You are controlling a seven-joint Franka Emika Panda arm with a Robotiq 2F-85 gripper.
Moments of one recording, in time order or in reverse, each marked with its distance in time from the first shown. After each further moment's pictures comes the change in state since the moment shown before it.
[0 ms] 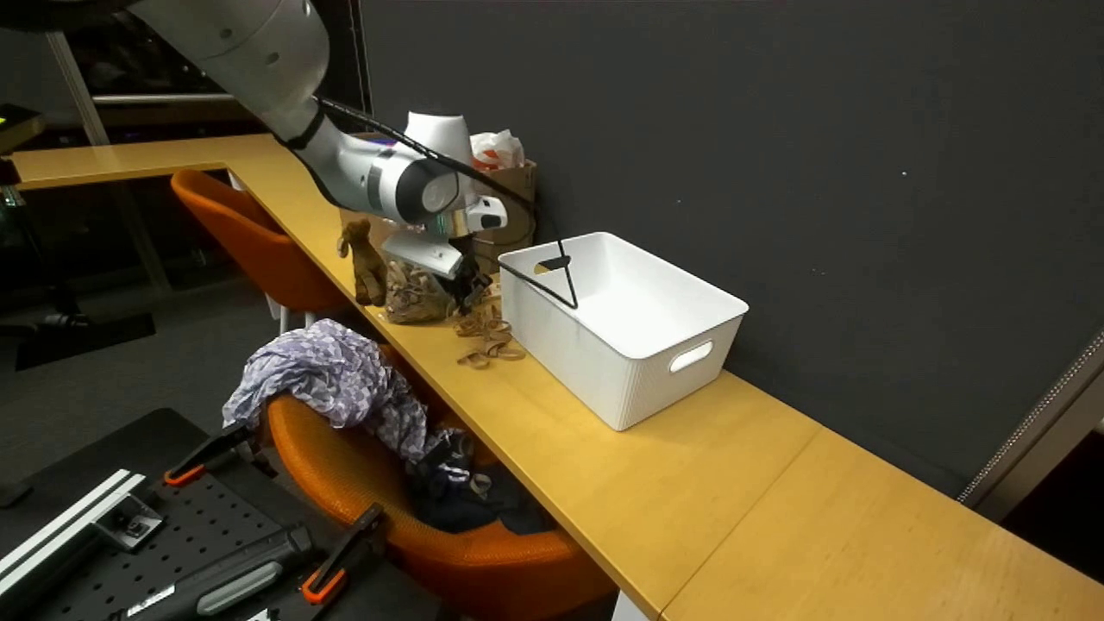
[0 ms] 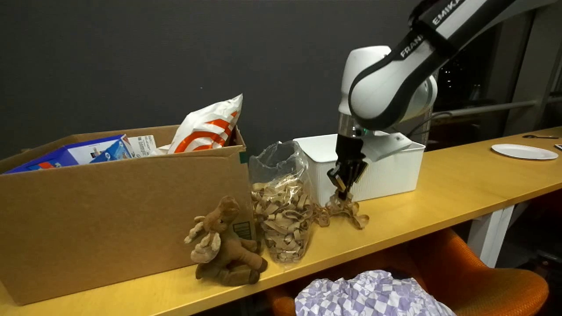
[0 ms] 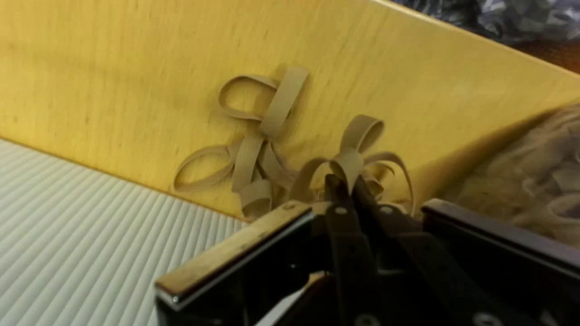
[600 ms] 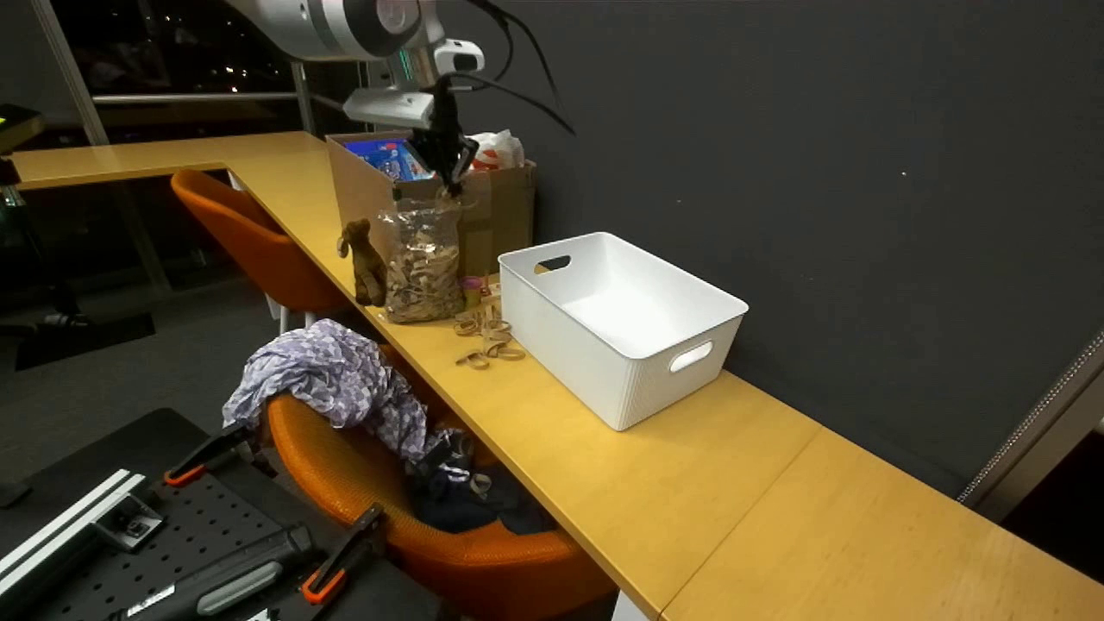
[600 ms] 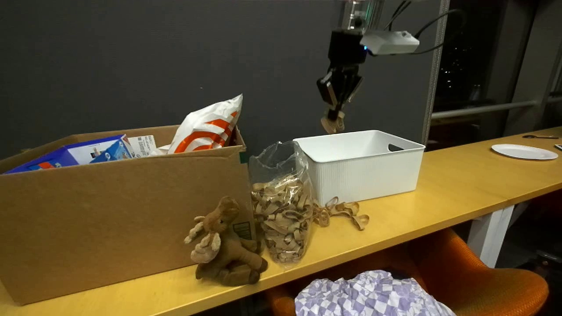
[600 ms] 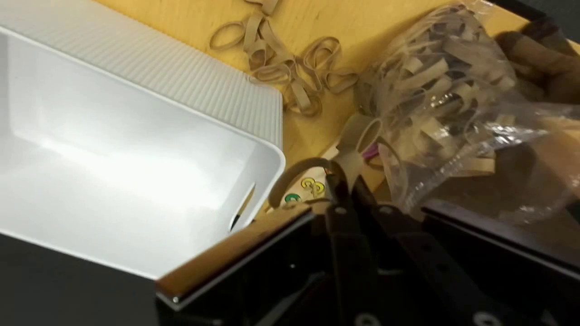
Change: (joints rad) arm 0.067 -0.327 -0.013 0.010 -0.079 -0.194 0.052
